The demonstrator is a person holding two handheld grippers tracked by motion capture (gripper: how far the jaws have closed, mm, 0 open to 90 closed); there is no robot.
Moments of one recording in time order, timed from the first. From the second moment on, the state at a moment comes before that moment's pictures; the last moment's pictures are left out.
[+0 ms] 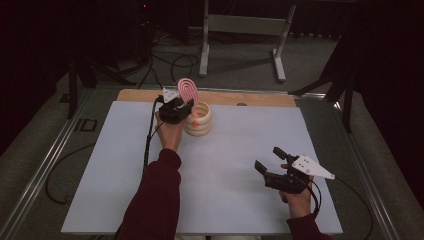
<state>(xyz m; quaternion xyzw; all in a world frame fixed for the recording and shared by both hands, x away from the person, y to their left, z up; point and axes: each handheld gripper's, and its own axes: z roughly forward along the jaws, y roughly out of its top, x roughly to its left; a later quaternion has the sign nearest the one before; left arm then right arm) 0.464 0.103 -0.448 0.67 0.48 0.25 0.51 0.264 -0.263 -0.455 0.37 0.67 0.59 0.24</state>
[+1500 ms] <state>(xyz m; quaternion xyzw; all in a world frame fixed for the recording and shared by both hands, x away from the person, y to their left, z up) 0.465 0.111 -0.457 0.67 0.50 0.24 0.50 0.264 -0.263 -0.455 0.37 0.67 0.59 0.25</state>
